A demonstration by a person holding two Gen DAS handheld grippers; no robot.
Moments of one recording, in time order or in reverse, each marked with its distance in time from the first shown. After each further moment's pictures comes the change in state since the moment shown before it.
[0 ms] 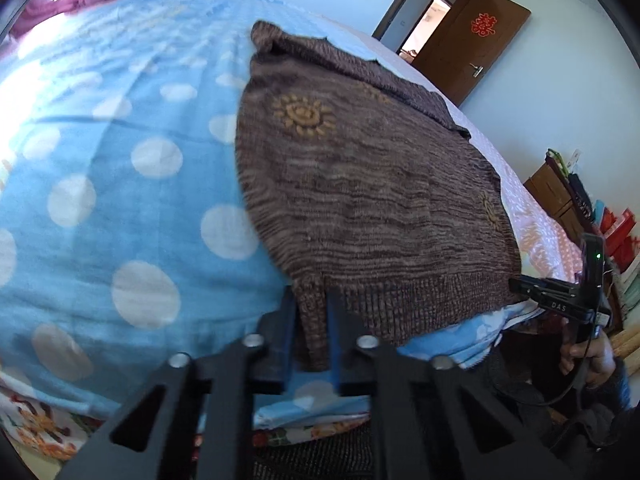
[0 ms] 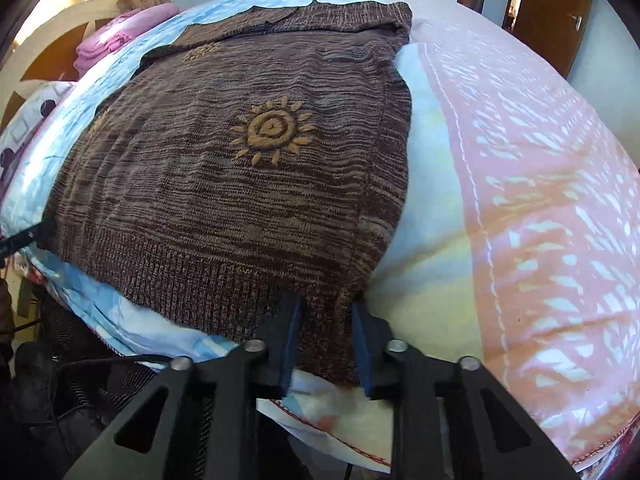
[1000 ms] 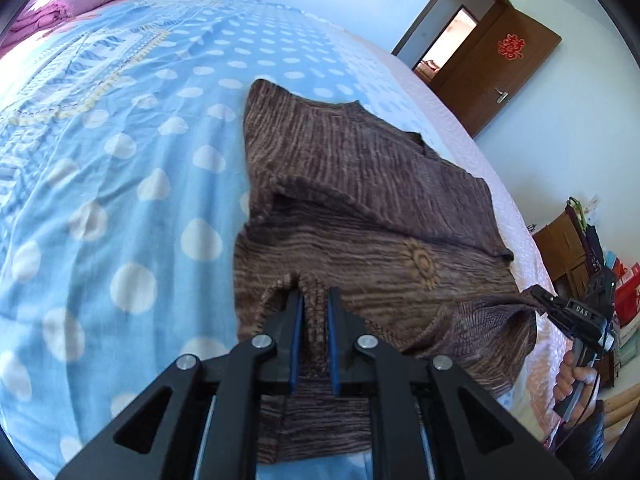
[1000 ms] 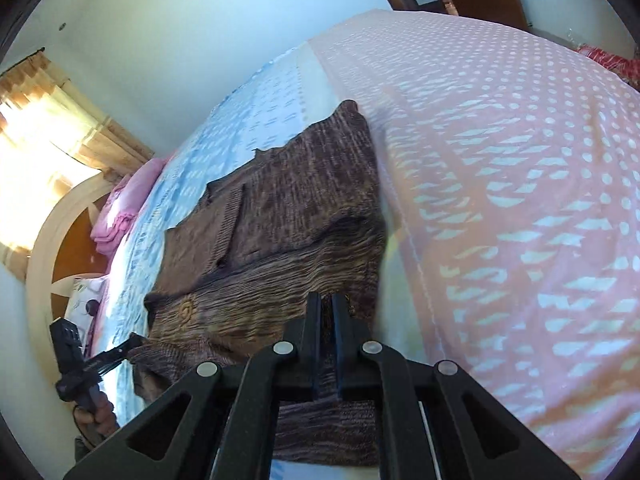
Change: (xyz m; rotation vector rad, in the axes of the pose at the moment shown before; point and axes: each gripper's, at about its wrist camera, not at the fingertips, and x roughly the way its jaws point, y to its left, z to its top) left arm 0.064 0.012 0.201 -0.061 0.000 0.025; right arm 0.023 -0.086 0.176 0.433 -0.266 0.260
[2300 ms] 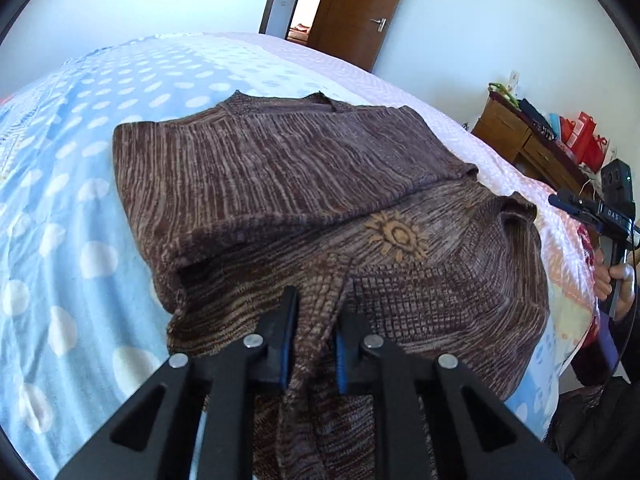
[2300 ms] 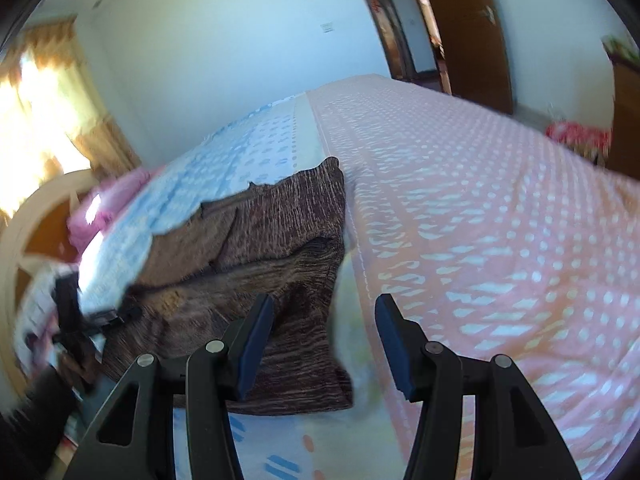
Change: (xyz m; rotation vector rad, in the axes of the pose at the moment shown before) left arm 0.041 -0.011 0.018 0.520 0.043 -0.164; right arm -0.064 0.023 -0.036 -0.304 -0.165 -0.212
